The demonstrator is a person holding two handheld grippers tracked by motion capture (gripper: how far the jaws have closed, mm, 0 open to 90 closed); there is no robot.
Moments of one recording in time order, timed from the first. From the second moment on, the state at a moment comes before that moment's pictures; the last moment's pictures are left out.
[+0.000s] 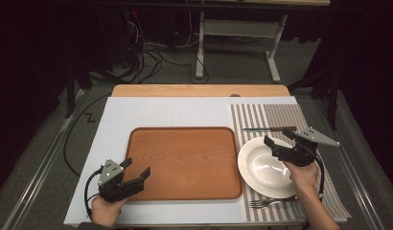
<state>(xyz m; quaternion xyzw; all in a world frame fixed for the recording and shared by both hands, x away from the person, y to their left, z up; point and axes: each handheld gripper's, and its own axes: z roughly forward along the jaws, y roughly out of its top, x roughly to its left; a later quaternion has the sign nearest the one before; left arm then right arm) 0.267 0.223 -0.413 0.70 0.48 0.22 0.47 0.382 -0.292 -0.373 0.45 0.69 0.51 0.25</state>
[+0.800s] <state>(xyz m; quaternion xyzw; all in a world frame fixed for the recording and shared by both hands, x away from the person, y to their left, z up) 0.267 0.223 -0.413 0.71 0.48 0.23 0.47 0.422 -0.298 -0.370 0.49 0.70 0.46 0.26</state>
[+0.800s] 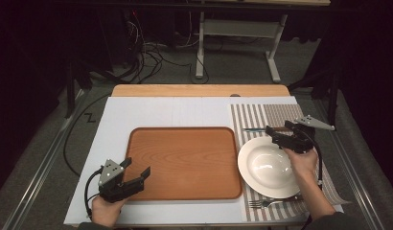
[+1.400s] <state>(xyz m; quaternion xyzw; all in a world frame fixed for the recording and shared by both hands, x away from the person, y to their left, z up) 0.268 0.223 -0.413 0.71 0.48 0.23 0.47 0.469 -0.311 -0.360 0.51 0.77 0.34 0.21</state>
